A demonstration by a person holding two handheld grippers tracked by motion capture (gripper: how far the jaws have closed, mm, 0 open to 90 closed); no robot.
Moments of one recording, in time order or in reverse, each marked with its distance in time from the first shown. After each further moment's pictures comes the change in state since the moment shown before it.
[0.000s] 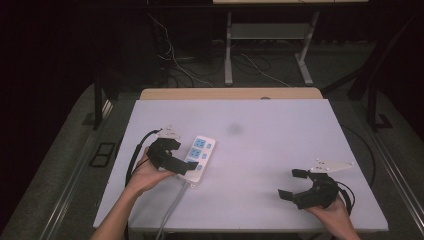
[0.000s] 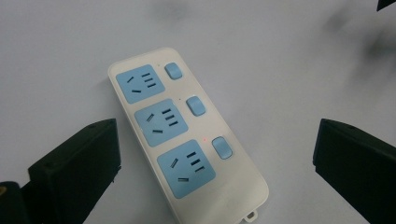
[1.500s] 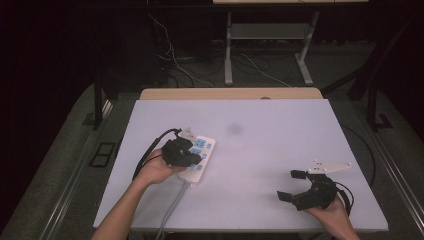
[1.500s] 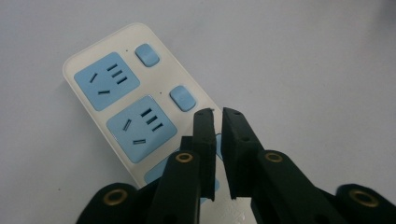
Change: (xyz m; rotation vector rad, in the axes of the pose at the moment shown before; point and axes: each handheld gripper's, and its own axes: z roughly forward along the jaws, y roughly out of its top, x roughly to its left) left arm -0.002 0.015 0.036 0.197 -0.033 0.156; right arm 0.001 -0.001 0.003 0.019 0.007 -0.013
